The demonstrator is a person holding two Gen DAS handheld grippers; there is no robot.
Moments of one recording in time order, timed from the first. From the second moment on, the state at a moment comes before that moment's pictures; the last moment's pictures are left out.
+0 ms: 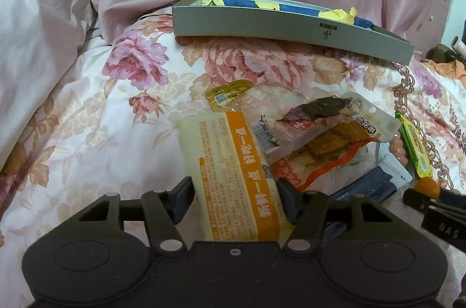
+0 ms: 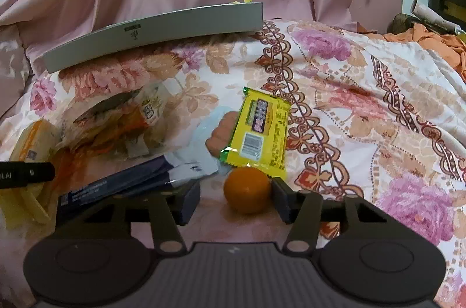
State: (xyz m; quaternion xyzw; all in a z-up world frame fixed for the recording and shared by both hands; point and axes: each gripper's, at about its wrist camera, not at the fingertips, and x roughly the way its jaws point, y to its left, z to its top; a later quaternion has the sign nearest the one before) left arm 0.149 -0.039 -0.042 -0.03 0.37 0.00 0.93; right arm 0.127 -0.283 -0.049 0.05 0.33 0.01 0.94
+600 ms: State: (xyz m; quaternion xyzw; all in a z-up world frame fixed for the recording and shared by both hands) left arm 0.118 -0.038 -0.039 -0.08 0.37 -0.05 0.93; right arm 0.103 -0.235 -0.043 0.00 0.31 0.11 0.94
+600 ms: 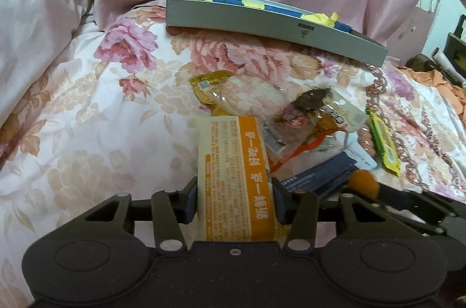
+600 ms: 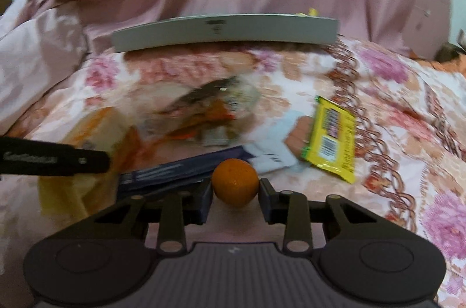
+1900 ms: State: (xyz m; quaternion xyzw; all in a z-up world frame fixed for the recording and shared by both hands) left arm 0.240 -0.021 0.070 -0.16 0.19 -0.03 0.97; right arm 0.209 -0.233 0.044 0.03 0.13 0.13 0.98
